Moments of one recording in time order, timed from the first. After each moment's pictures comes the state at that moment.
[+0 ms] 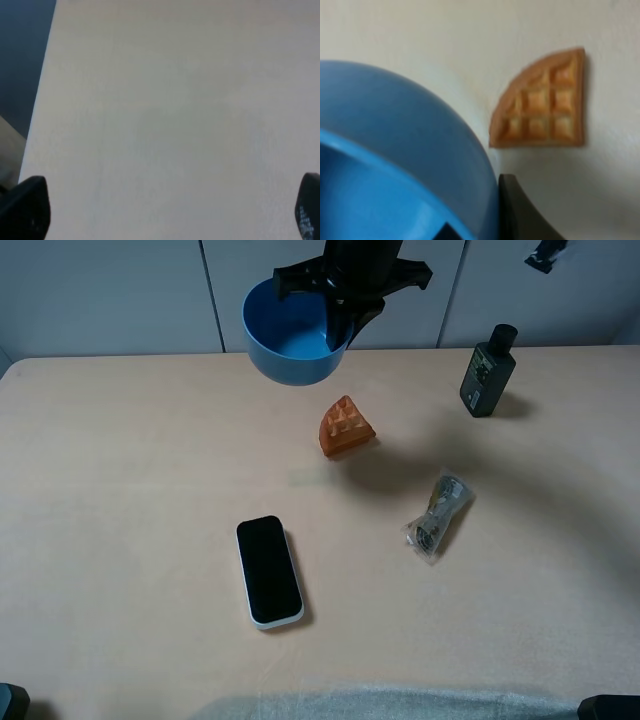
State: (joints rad) left arm -0.01 0.00 -0.49 0.11 1.06 0.01; right arm 0.63 2.12 -1.96 0.08 1.21 0.18
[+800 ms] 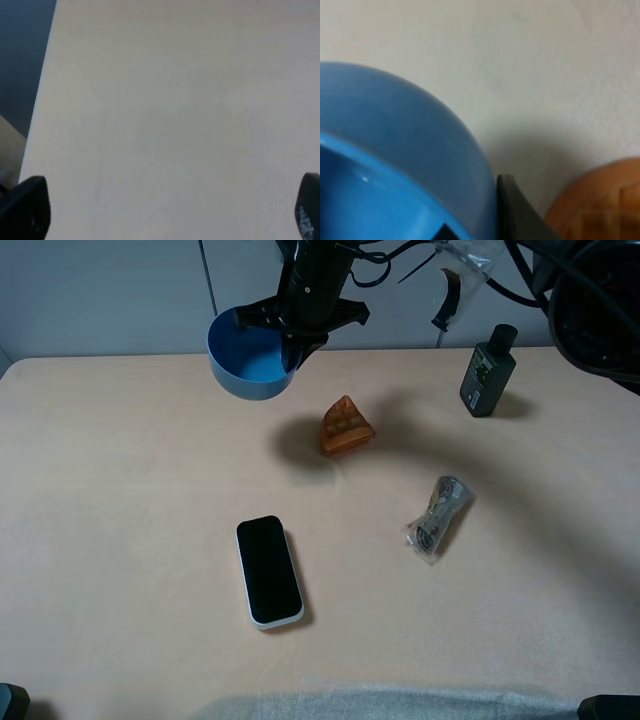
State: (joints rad) left arm -0.01 0.00 -0.49 0.11 1.06 0.01; right arm 0.65 2.37 -2.14 0.13 1.06 0.18
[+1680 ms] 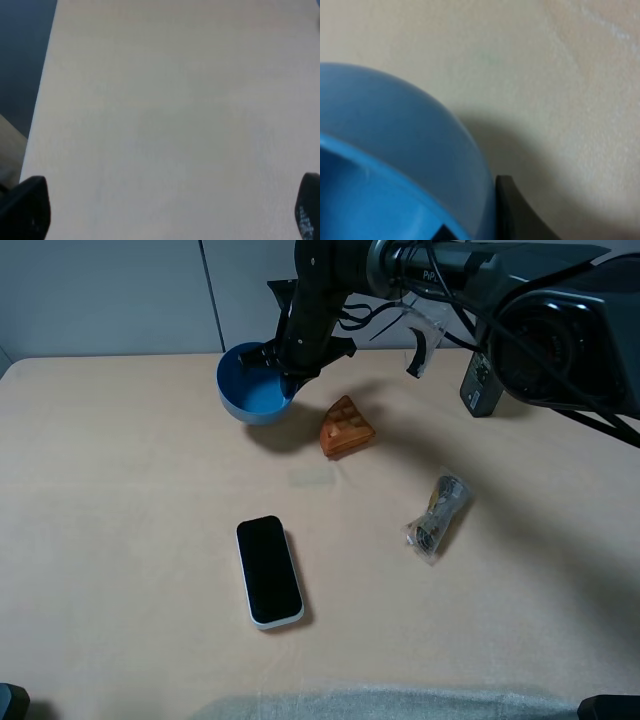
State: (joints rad) left arm -0.01 0.00 -0.49 0.11 1.06 0.01; right arm 0.65 2.51 -2.14 0.07 0.86 0.18
